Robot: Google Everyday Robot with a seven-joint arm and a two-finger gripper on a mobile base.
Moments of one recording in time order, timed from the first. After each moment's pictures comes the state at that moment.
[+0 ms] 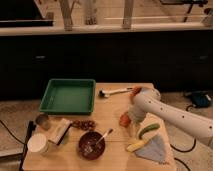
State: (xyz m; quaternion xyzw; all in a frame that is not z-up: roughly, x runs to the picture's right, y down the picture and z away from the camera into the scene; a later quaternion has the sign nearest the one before) arm 0.155 0.215 0.847 -0.32 -0.13 -0.05 0.94
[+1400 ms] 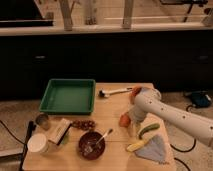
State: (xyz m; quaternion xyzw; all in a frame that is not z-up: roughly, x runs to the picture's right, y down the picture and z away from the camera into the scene) arm 0.158 0.216 0.845 -0.32 -0.13 -0.05 0.94
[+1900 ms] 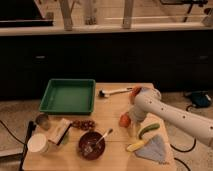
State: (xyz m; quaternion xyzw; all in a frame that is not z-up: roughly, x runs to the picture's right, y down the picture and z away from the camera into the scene) arm 0.158 0.216 0.845 -0.32 -0.13 -0.04 0.94
